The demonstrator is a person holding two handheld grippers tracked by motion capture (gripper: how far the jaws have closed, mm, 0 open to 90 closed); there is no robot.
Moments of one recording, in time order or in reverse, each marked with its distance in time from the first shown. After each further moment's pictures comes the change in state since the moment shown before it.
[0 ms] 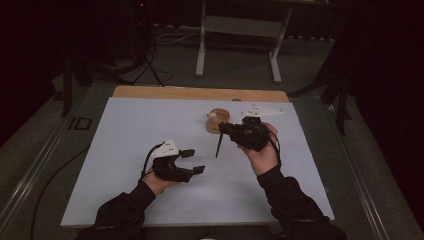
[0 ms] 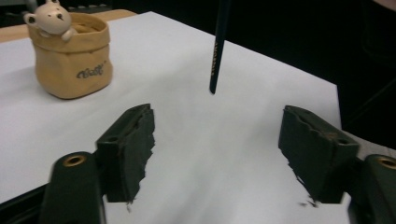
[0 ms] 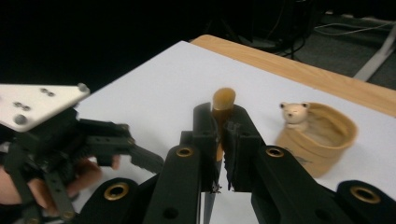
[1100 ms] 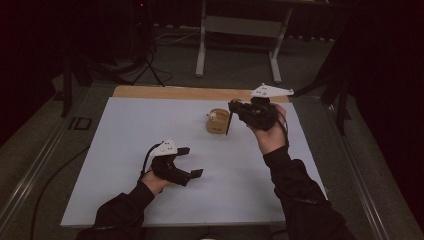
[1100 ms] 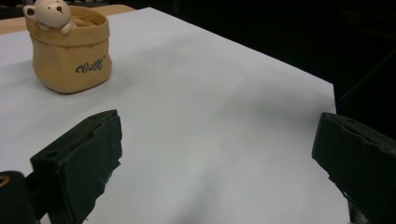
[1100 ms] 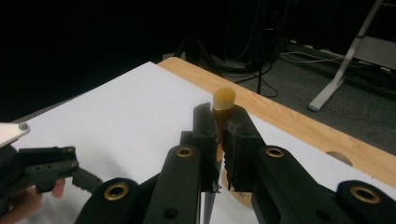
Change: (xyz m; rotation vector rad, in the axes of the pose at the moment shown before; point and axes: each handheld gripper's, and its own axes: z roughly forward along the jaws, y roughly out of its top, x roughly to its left) left arm 0.005 -0.001 -0.002 0.008 -0.012 -0.020; right arm -0.032 0.039 -0.003 -0.061 -0.095 -0.080
